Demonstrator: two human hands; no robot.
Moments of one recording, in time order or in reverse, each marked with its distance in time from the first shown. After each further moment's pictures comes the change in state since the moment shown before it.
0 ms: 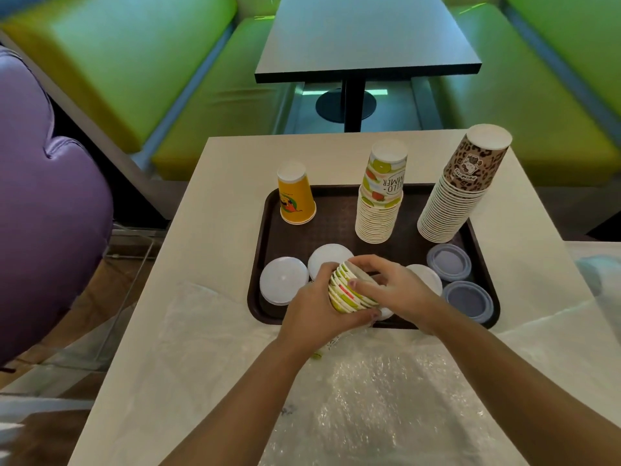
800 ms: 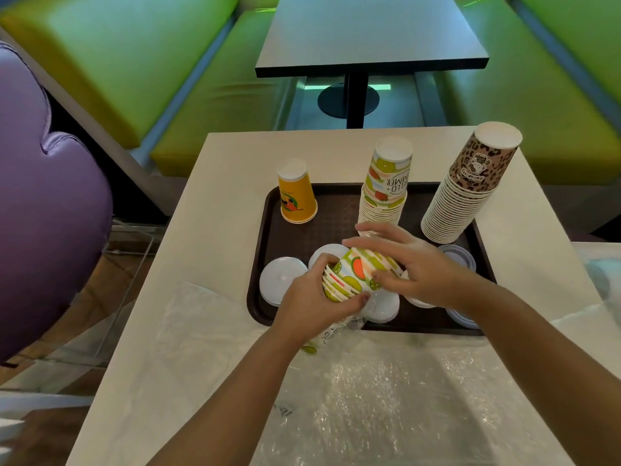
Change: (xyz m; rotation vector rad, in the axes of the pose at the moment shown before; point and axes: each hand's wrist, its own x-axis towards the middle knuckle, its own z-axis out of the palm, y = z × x) left_hand 0.011 -0.001 -0.014 -0.094 0.002 0.018; right_hand 0.009 -0.010 -0.049 -0.506 -0.140 -0.544
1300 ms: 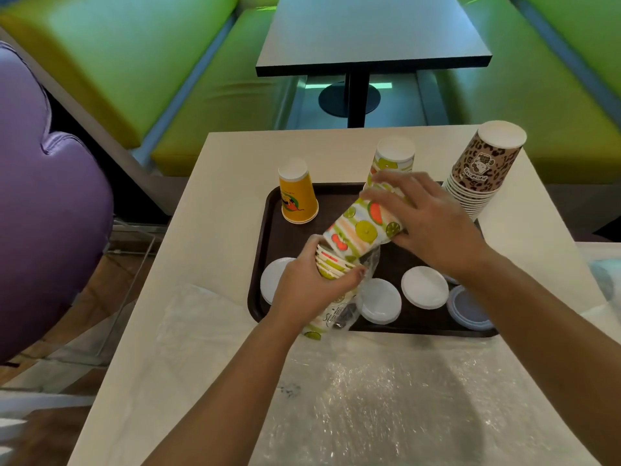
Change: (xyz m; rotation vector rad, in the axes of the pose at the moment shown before) left_hand 0.014 0.013 -0.012 -0.051 0.101 -0.015; right_hand 0.027 0.001 -0.026 -0.743 0.485 -0.199
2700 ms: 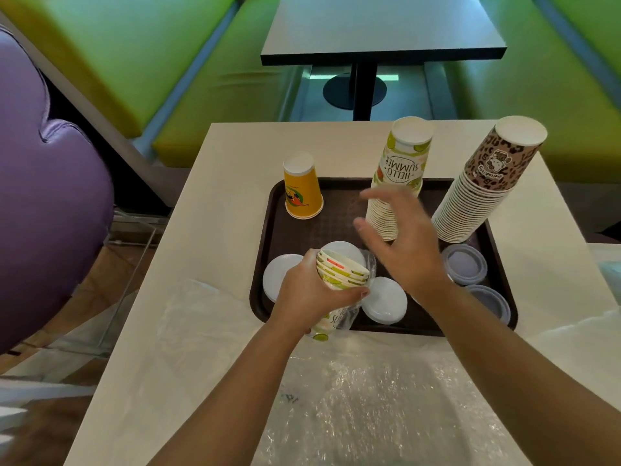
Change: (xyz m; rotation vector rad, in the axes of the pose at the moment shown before) left_hand 0.003 -0.017 0.003 0.144 -0.022 -0.157; right_hand 0.004 -0.049 0.031 0.629 0.206 0.458
